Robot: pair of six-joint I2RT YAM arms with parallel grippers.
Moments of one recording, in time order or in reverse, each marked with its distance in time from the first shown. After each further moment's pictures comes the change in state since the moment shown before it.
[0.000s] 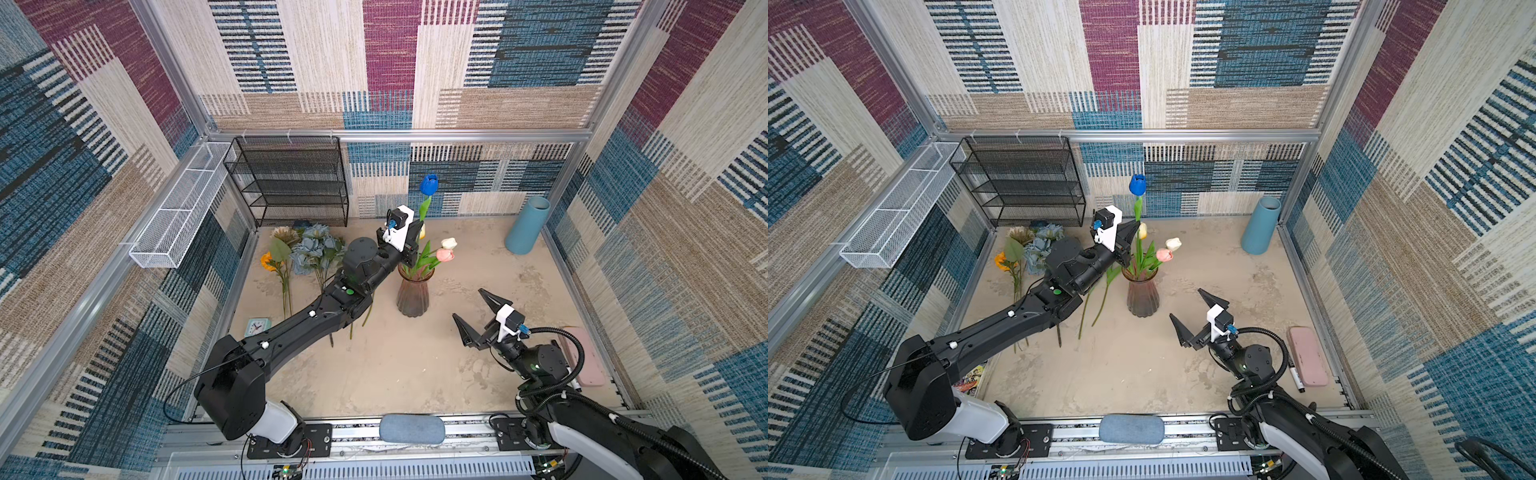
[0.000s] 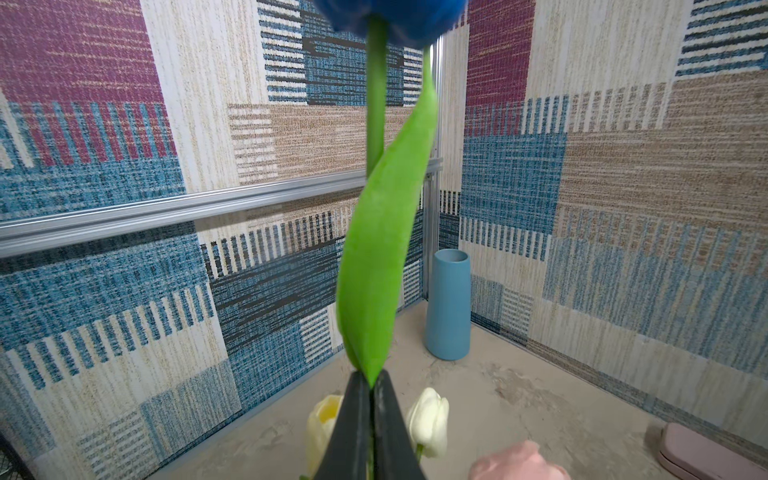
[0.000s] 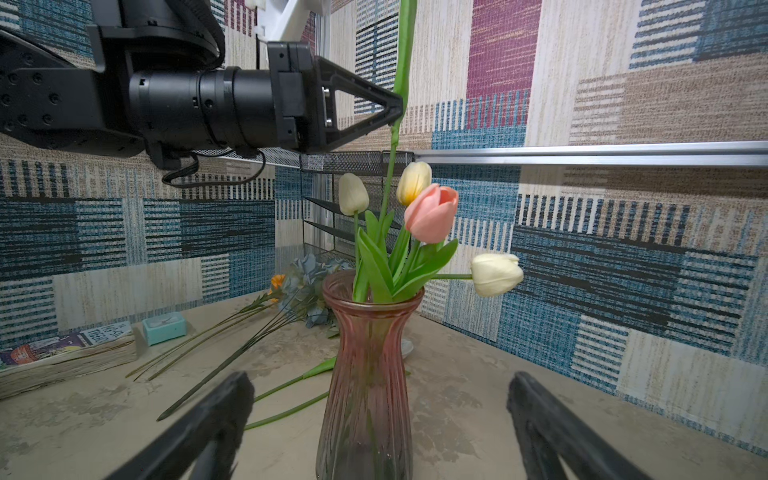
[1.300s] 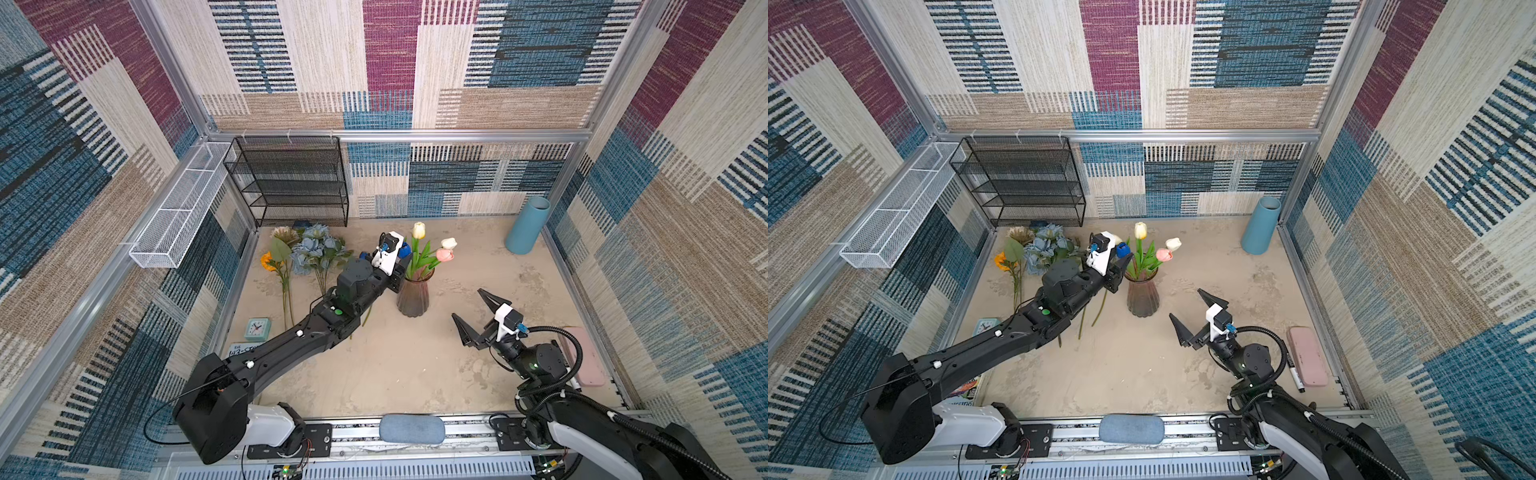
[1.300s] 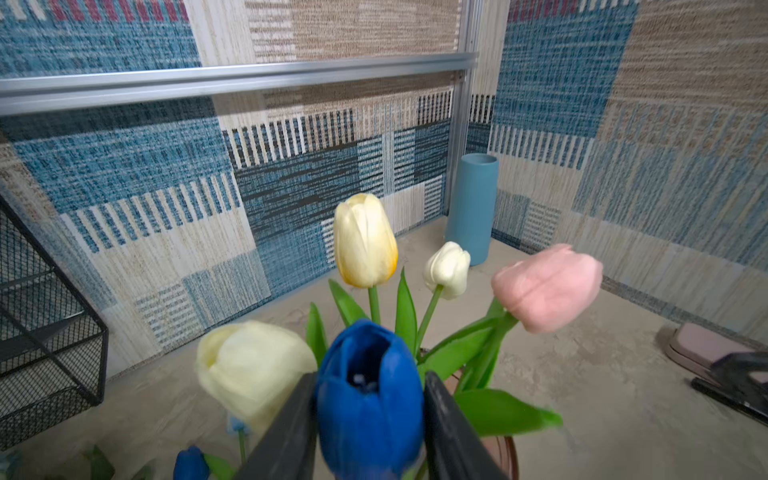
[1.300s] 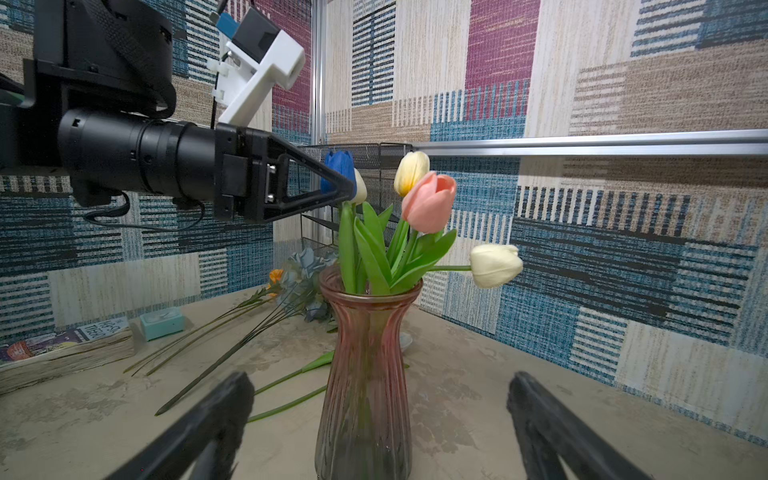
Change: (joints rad) left arm 0.001 -0.143 -0.189 -0.195 -0.087 -0.008; right arm 0.000 0.019 0.000 0.000 0.000 0.000
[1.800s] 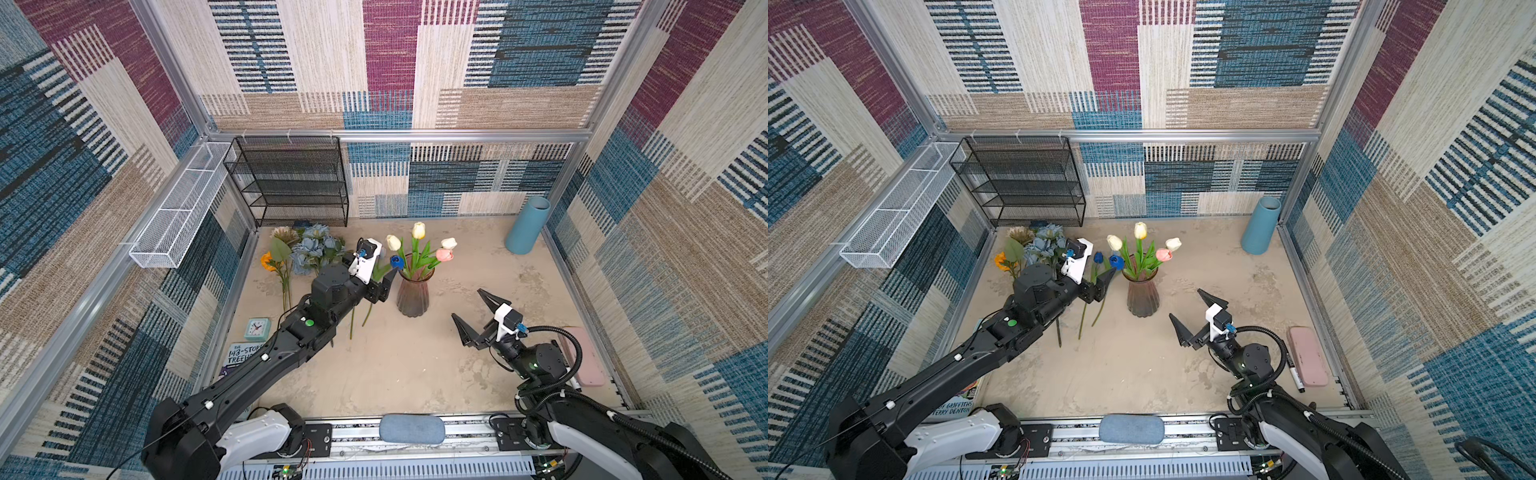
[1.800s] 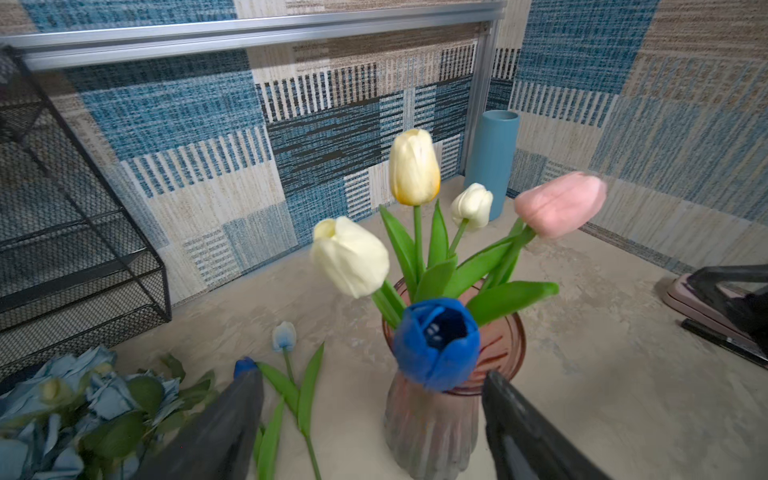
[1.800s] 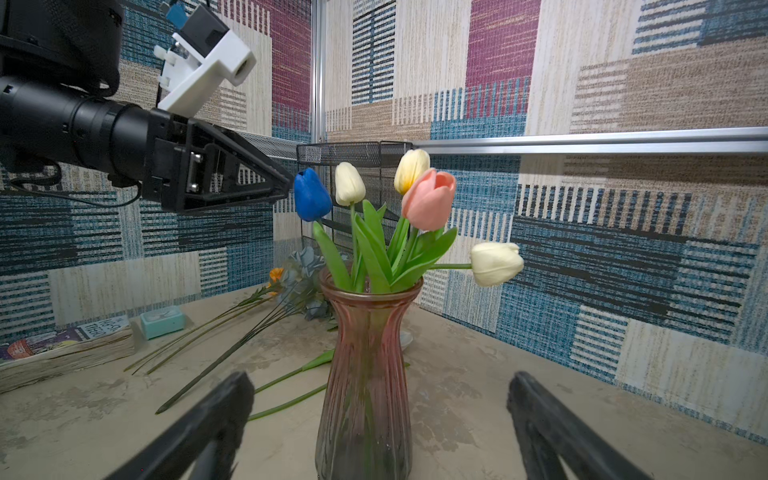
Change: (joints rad) left arm 0.103 -0.250 -0.096 -0.251 0.035 -0.001; right arm 0.000 0.002 0.000 0.000 0.000 0.000
